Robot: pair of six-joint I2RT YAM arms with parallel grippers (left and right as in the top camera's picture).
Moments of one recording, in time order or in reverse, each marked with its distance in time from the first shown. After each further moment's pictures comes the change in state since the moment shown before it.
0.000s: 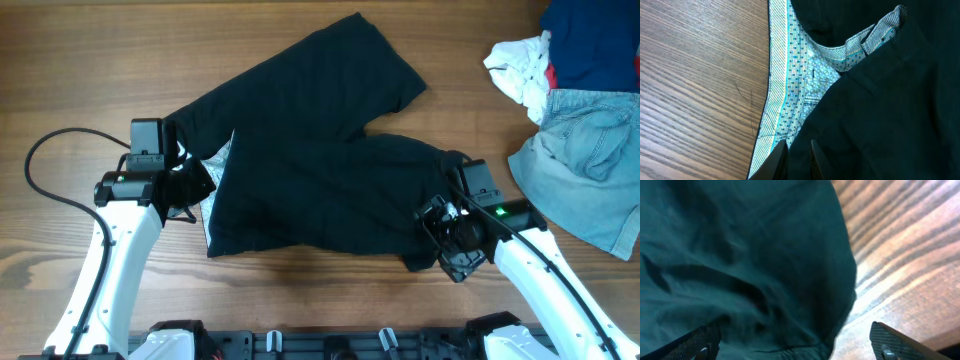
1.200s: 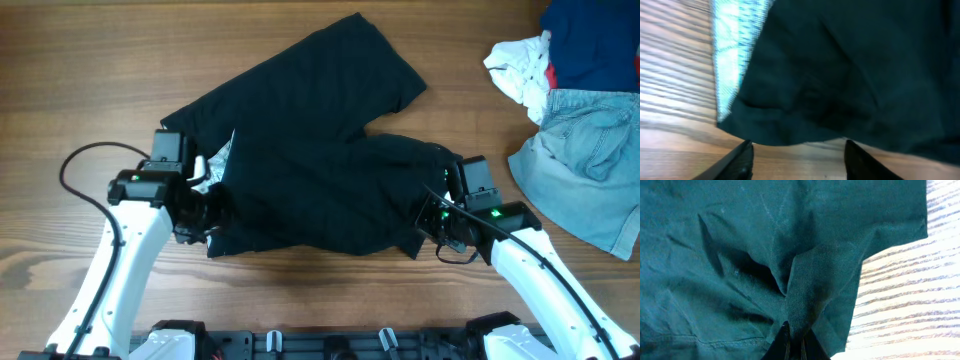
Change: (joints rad) left arm -0.097 0.000 0.000 -0.235 0.210 0.058; right arm 0.000 0.022 -0.044 0.231 -0.019 -0.446
